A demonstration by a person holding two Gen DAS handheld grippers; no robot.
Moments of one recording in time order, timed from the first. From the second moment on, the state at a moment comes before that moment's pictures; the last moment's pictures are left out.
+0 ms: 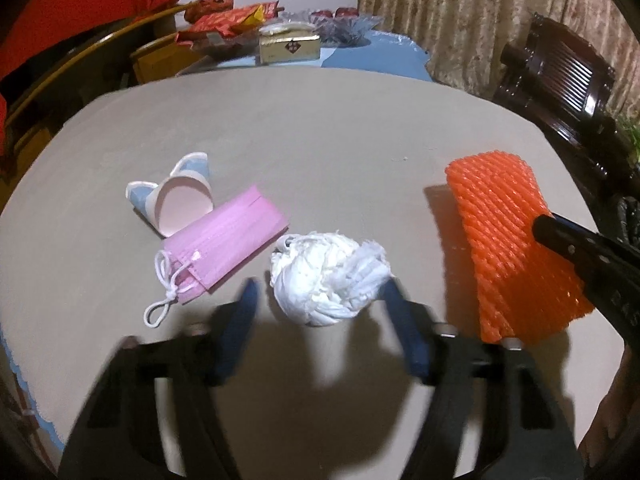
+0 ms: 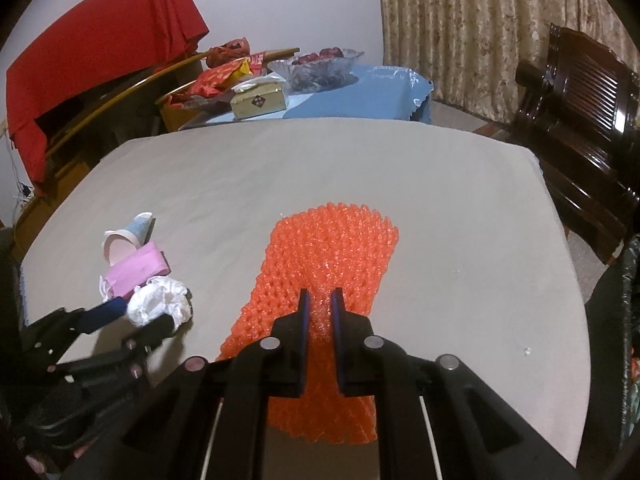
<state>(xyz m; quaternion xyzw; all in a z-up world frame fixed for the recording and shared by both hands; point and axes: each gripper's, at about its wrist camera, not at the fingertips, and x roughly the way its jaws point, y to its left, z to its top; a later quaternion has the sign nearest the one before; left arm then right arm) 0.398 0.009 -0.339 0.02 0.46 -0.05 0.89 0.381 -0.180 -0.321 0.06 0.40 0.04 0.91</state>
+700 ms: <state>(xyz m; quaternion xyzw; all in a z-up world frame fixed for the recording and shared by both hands) 0.348 -0.002 -0.289 0.02 0.43 -0.07 0.90 0.344 -0.186 -0.277 0.06 0.38 0.04 0.92</state>
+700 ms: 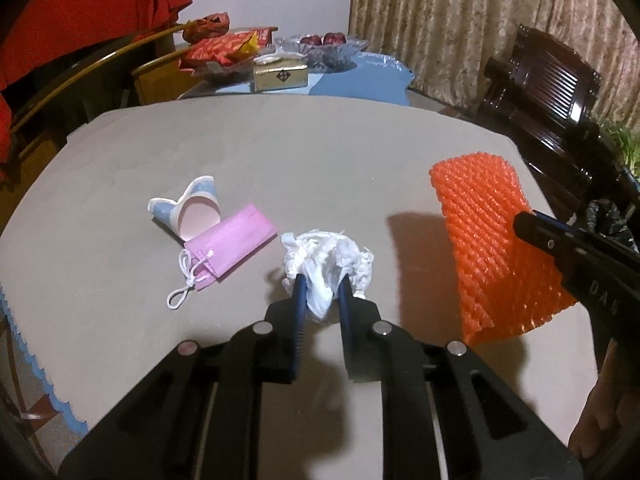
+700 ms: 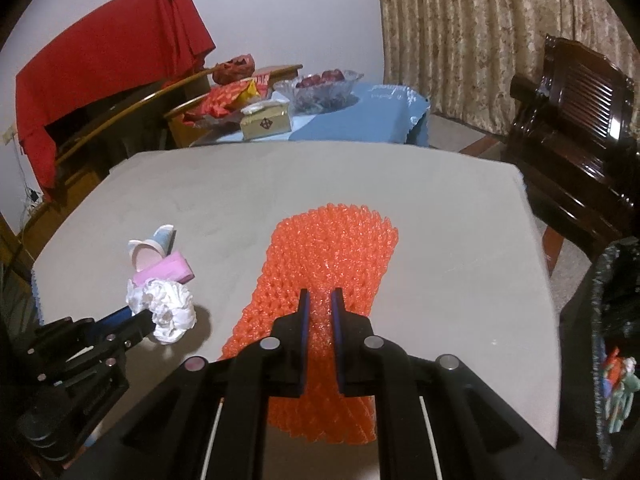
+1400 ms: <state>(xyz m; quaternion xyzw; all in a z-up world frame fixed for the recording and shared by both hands) 0.275 -0.098 -0.235 0.04 0.40 -0.12 0.91 0.257 -0.273 -0.228 0.07 0.36 -0.02 0.93</state>
